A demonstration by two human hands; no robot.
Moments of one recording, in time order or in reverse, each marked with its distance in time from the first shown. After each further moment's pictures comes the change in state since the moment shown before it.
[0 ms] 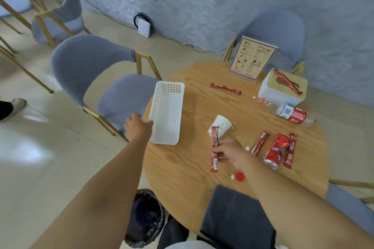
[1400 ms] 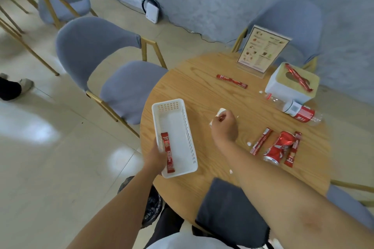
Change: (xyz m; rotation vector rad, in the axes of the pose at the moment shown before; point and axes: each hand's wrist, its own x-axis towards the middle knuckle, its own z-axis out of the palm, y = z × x) left_hand -0.112 -0.054 0.044 -0.189 -0.393 -0.074; right_hand 0.012 -0.035 0.040 -0.264 0.622 -0.440
